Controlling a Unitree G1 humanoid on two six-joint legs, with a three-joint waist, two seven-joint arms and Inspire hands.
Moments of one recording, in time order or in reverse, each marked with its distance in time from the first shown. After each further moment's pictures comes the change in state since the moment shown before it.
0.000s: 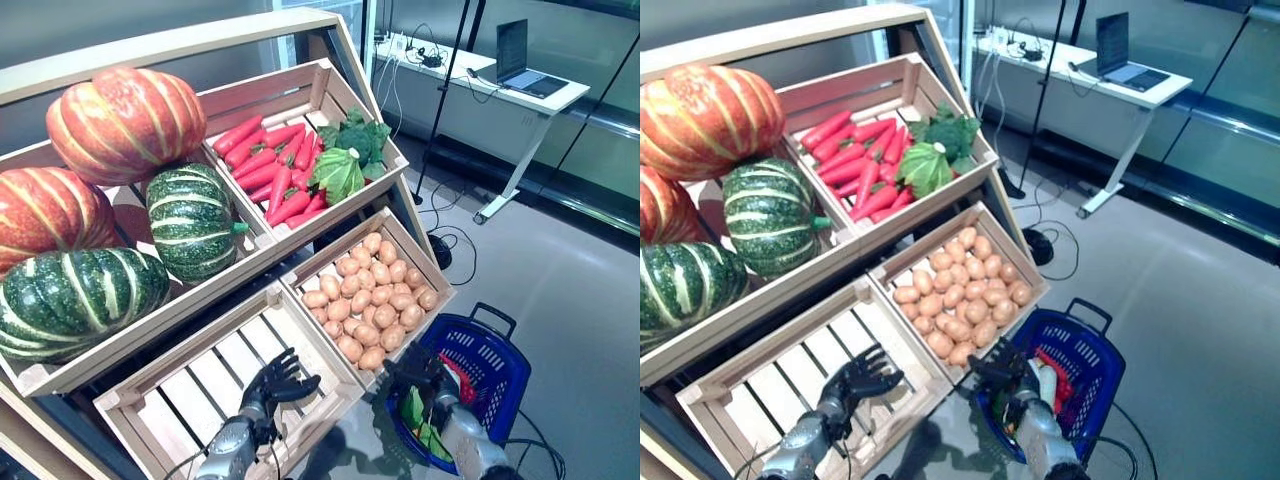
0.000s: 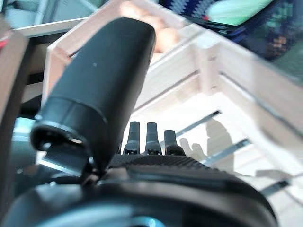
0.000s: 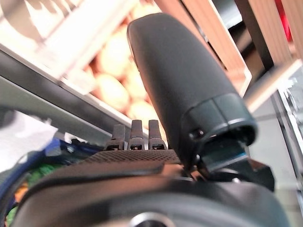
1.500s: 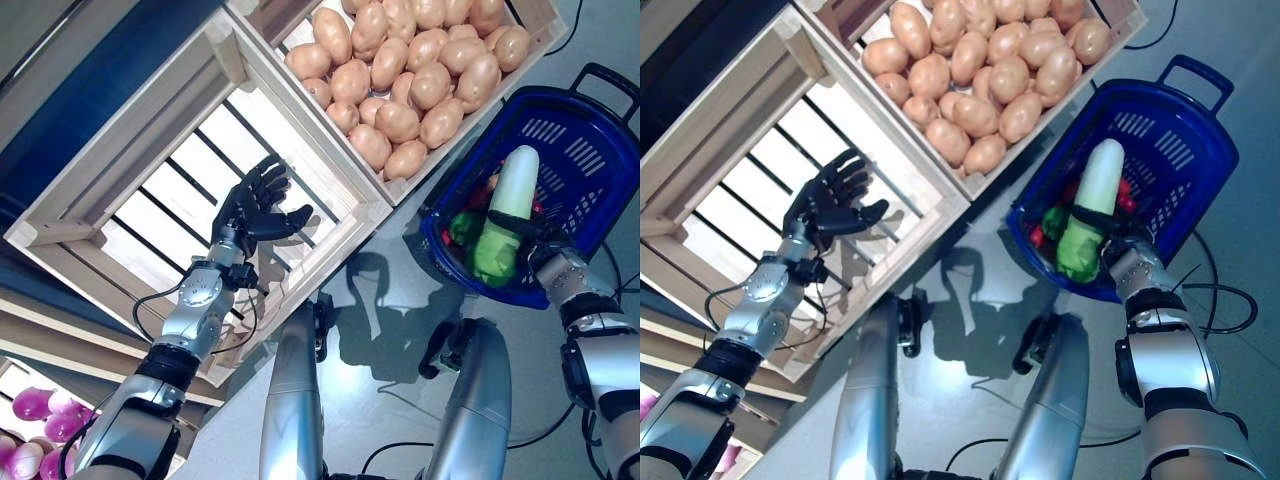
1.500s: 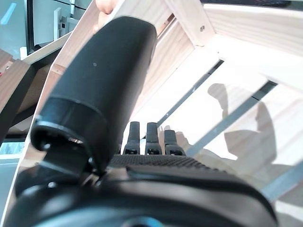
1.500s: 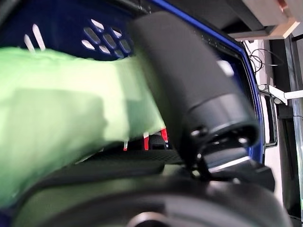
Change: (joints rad) left arm -0.526 0.345 -0.053 -0.399 -0.299 -0.036 0.075; right arm -0.924 -0.457 -0.239 0.551 0.231 0.239 -0.045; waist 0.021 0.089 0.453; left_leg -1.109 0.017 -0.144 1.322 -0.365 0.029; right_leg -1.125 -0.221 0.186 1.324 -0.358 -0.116
